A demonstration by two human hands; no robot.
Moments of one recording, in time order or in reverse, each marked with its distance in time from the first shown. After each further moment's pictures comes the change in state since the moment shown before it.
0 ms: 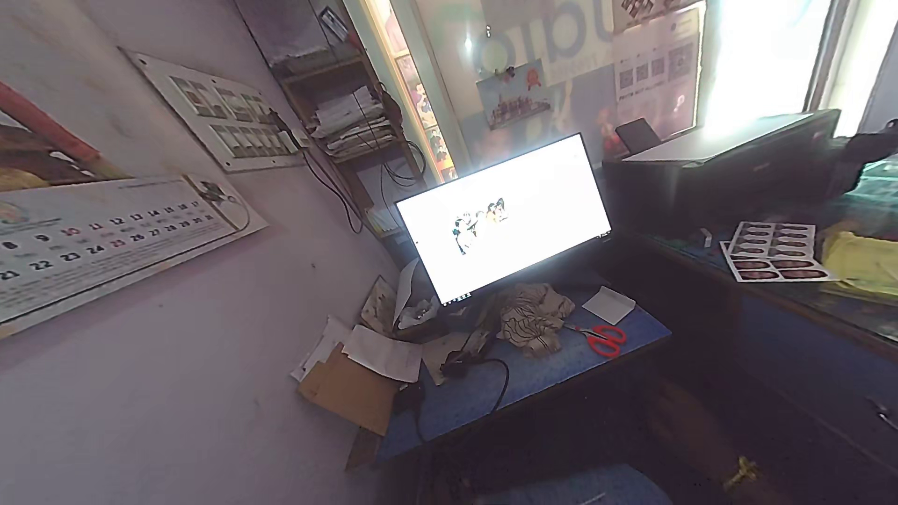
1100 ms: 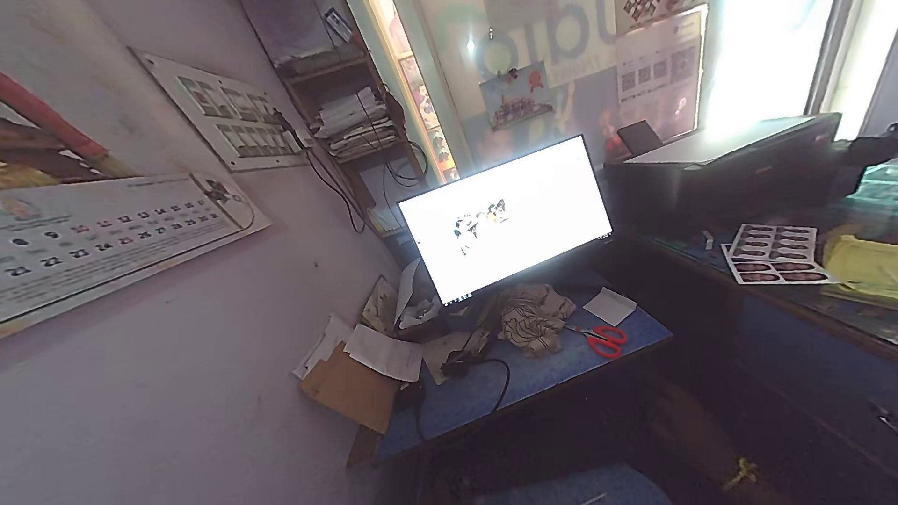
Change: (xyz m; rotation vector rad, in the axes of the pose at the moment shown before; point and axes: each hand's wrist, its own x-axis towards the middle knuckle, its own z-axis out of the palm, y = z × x) left_hand 0.001 0.001 0.000 0.000 -0.021 -0.023; right_hand 0.002 0.004 0.005 -0.011 0.015 -0.028
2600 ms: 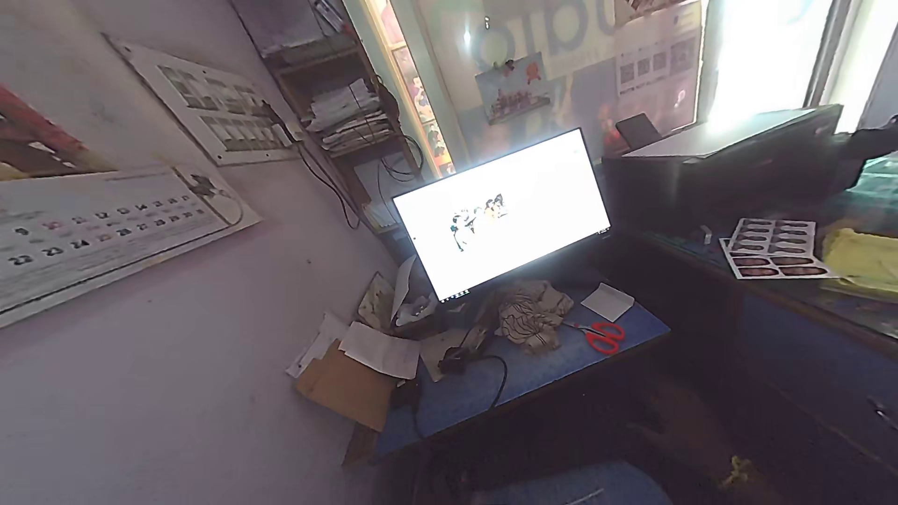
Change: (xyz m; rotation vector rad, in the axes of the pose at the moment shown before) left_hand -0.001 0.000 -0.003 0.024 -0.001 0.023; right_hand -0.006 -0.010 0.000 -0.131 0.045 -0.051
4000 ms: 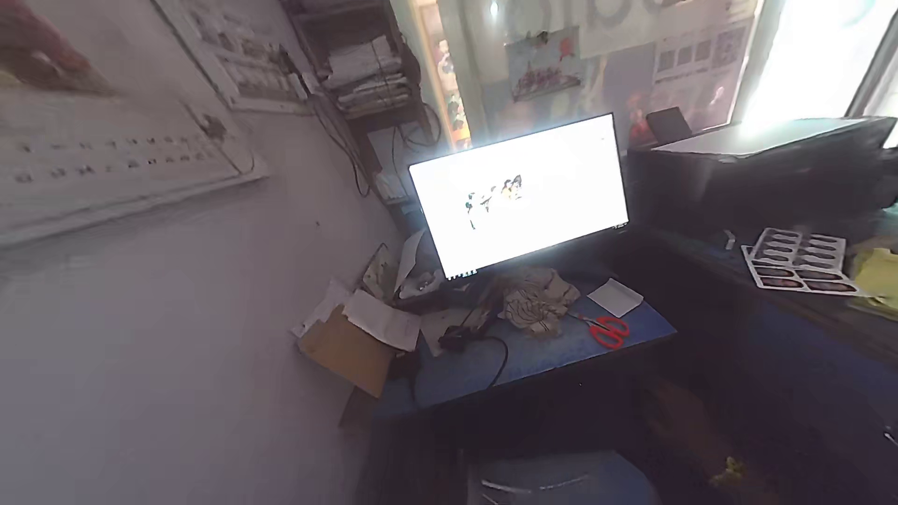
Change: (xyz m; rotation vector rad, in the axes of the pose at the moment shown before) left_hand -0.009 0.006 0.000 0.129 0.080 0.114; right_hand 0.004 0.000 -0.012 0.062 -0.112 0.116
